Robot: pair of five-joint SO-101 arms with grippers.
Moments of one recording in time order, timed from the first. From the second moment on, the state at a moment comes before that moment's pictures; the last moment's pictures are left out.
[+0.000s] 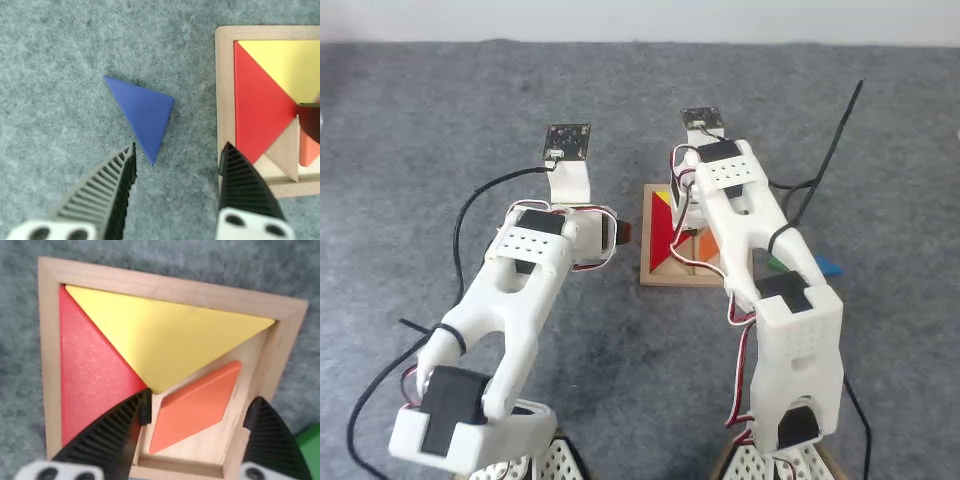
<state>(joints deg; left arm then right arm) 6.8 -7.5 40.8 47.0 15.8 -20.0 32.8 -11.5 72.4 -9.7</state>
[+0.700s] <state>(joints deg) 6.8 -7.5 40.8 47.0 15.8 -20.0 34.8 -14.7 78.9 -14.0</state>
